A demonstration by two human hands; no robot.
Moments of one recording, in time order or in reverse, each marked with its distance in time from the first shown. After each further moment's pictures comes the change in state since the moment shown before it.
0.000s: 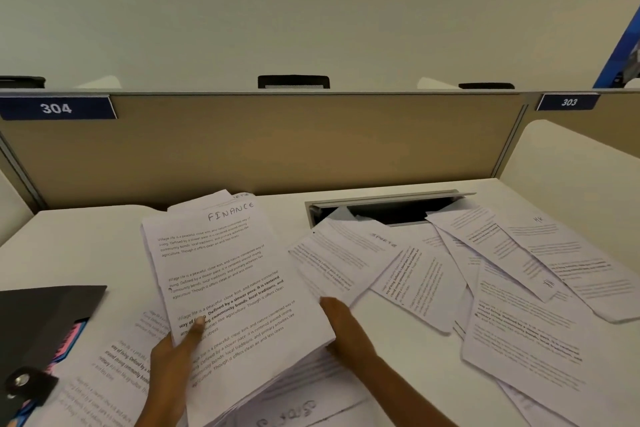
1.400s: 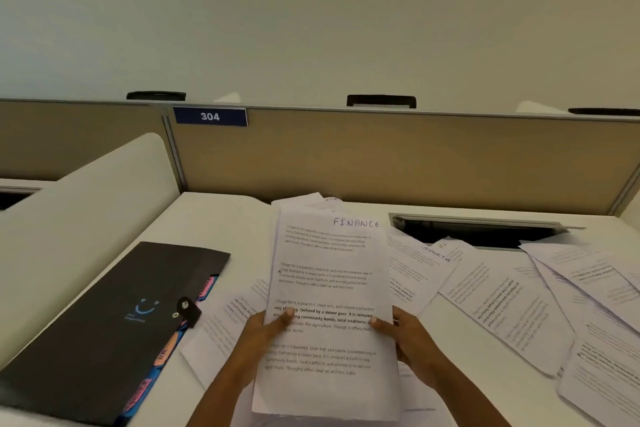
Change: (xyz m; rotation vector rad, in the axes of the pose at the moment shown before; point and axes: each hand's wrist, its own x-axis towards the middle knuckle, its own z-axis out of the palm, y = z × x) left_hand -0.028 0.027 -0.062 0.174 -0.322 -0.118; right_hand -0.041 -0.093 -0.027 0.931 -0.201 0.285
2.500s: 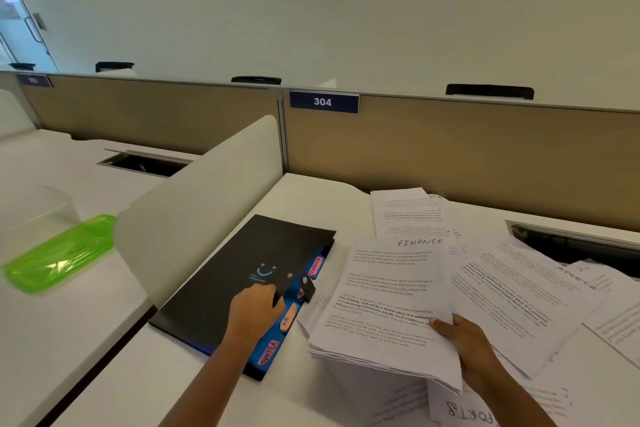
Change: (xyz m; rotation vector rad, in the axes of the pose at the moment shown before) left_hand 0.001 0.002 -0.193 1.456 0.529 0.094; right_hand 0.032 0.004 0.116 0.166 0.088 0.123
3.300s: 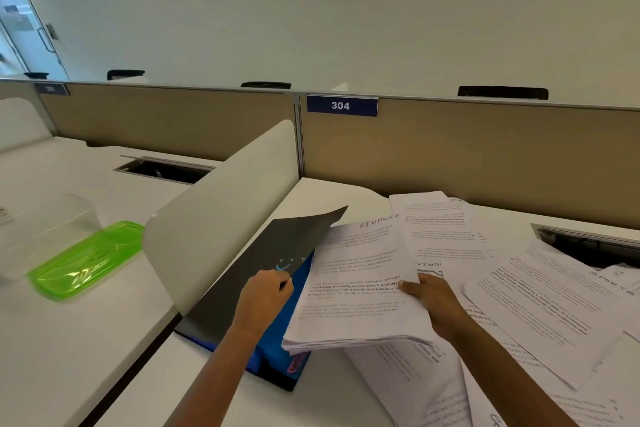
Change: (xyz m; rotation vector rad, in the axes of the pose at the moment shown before) left_hand 0.013 -0.033 -0.033 -0.254 0.099 0.114; right_hand 0.013 -0.038 0.101 -0.170 -0.120 -0.100
